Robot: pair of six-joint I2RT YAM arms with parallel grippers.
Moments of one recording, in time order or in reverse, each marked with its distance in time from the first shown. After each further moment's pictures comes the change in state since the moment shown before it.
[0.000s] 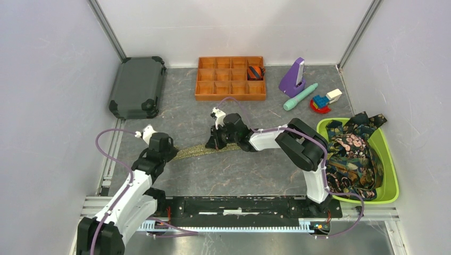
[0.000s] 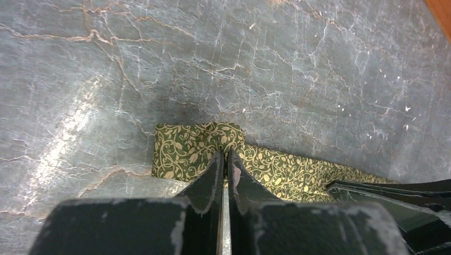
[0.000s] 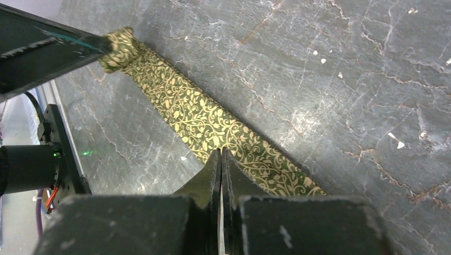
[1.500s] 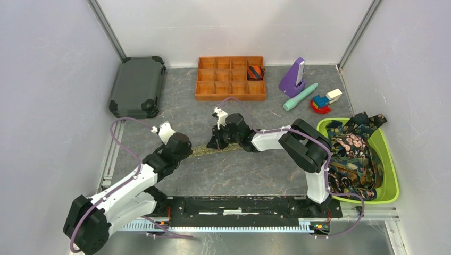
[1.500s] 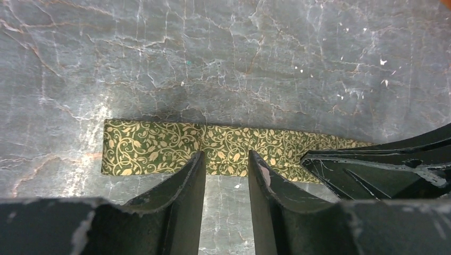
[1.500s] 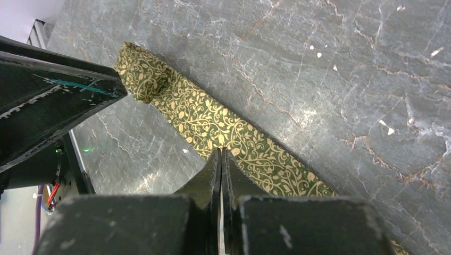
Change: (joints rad) left arm -0.354 0.135 0.063 0.018 -0.206 -0.100; right arm 0.001 -0.047 -0.039 -0.002 0.009 -0.011
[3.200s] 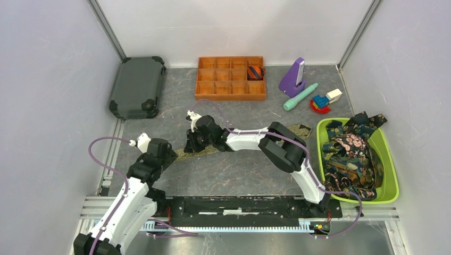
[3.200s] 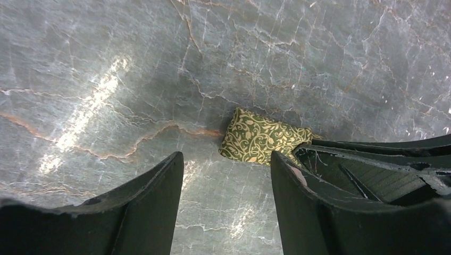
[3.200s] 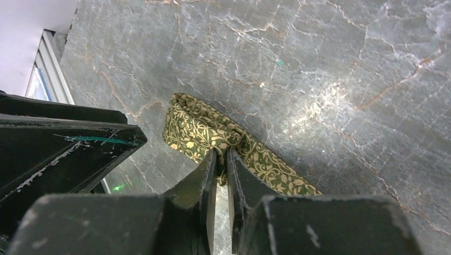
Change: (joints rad) left arm 0.319 -0.263 -0.029 -0.317 0.119 -0.001; right arm 0.164 0.226 0.428 -0.244 0.093 0.106
